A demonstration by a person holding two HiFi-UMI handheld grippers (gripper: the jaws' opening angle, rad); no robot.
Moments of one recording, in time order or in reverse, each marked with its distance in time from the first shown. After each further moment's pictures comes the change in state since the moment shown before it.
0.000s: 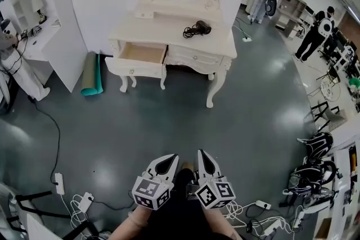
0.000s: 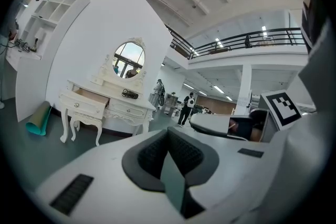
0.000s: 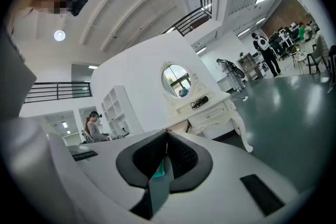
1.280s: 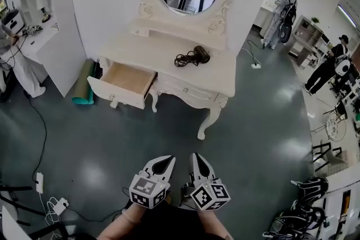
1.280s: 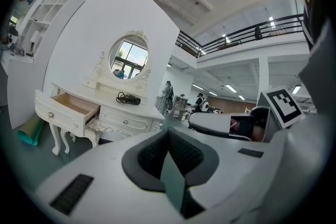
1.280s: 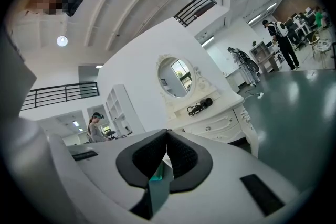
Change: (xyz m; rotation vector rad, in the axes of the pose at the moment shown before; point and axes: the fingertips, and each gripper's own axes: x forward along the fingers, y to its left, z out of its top) left arm 0.238 0.039 0.061 0.022 -0.035 0.104; right arm 0.181 -0.152 0.084 0.007 0.071 0.138
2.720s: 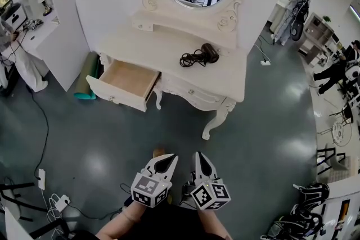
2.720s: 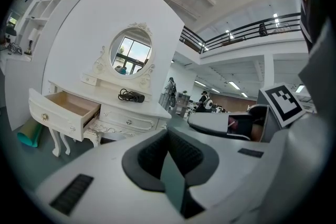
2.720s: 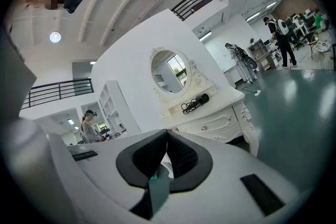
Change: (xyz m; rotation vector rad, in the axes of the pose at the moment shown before) left arm 0.049 0.040 0.006 -0.009 0.042 0.025; right arm 0.061 -0.031 -0.004 0.007 0.051 -0.043
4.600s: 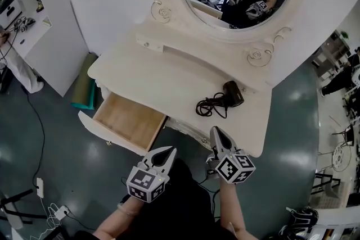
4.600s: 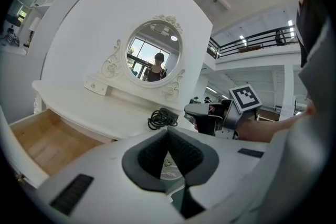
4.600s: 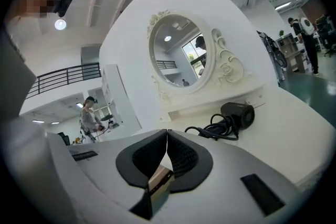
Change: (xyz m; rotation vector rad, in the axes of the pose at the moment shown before) left arm 0.159 0.222 0.132 -0.085 -0.032 0.056; right arm 0.351 -0.053 0.095 -0.129 0.166 0.140
